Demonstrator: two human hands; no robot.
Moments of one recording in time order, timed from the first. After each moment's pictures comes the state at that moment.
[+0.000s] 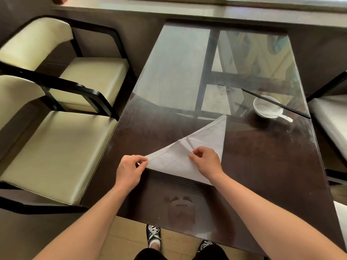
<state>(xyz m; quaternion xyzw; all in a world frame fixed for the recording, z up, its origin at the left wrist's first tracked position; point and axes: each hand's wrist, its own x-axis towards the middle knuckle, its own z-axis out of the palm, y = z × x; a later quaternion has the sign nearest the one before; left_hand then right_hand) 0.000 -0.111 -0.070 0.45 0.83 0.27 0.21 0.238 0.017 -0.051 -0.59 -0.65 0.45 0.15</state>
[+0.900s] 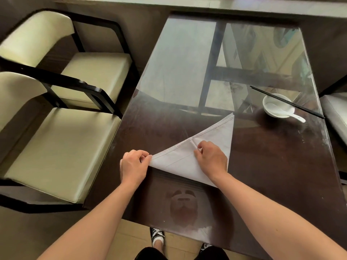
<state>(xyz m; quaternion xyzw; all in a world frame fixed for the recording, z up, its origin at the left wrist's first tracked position) -0.001 -0.091 -0.069 0.40 0.87 0.25 0.17 0.222 0.034 -0.073 -0.59 -0.77 0.21 0.10</state>
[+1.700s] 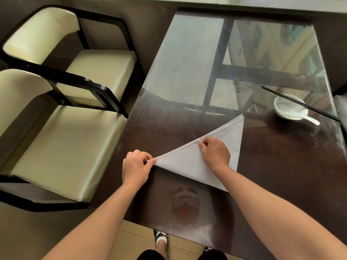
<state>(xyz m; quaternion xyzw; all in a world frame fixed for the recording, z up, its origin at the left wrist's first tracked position) -0.019 -0.095 -0.075 0.44 0.86 0.20 0.15 0.192 0.055 -0.074 -0.64 -0.73 0.24 0.11</state>
